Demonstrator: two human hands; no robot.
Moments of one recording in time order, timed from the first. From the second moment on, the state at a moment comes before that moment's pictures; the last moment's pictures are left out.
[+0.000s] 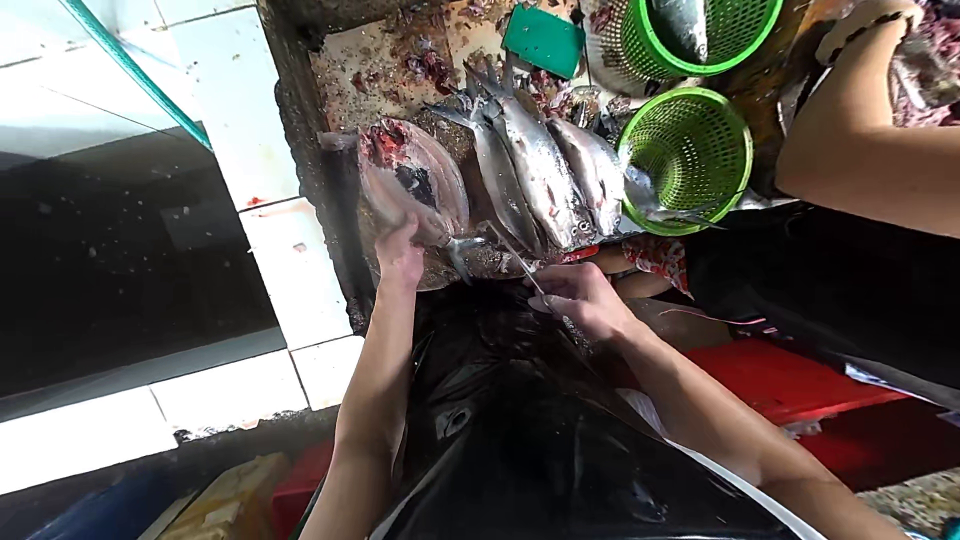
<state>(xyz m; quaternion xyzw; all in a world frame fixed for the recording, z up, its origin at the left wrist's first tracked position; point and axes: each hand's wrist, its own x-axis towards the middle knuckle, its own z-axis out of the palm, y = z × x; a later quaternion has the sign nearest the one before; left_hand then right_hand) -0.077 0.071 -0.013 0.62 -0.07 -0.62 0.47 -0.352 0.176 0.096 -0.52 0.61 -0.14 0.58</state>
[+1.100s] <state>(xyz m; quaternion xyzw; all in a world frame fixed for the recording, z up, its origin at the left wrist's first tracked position) -0.077 0.070 -0.020 0.56 0.02 -0.66 0.51 -0.257 0.105 0.019 -0.25 0.46 -0.25 0.81</state>
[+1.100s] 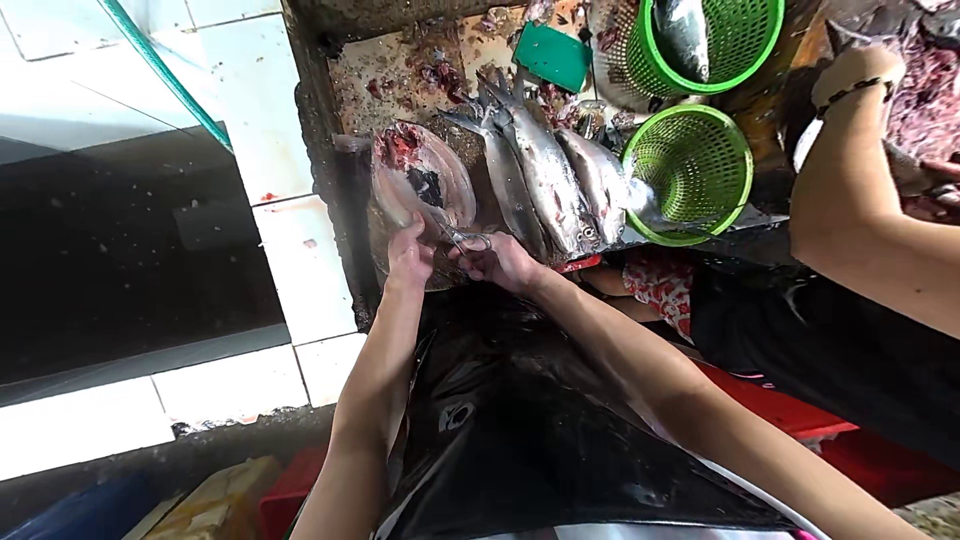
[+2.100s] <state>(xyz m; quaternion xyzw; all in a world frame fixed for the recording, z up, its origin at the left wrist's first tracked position) -0.058 0.071 -0.012 0.53 0.02 -0.68 0.50 -0.288 0.129 0.004 -0.51 0.41 -0.21 0.72</state>
